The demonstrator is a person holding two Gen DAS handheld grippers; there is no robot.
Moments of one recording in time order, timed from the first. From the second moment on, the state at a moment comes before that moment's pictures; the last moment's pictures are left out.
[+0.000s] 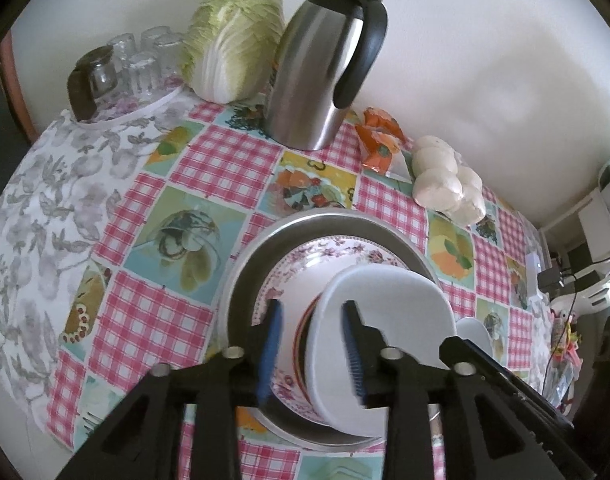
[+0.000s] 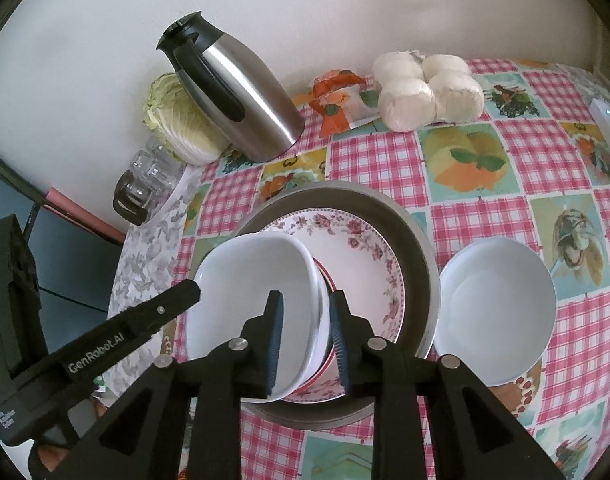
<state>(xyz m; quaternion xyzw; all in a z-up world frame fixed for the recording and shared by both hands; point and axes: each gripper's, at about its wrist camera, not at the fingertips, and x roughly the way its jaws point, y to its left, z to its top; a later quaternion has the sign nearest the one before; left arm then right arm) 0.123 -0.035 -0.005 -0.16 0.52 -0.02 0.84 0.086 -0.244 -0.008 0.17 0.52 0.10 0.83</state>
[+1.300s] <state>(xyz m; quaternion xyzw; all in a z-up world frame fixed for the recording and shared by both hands) 0.060 -0.036 -0.004 -0.13 0.47 0.04 0.87 0.024 -0.254 -0.008 0.09 0.49 0.06 0.86</state>
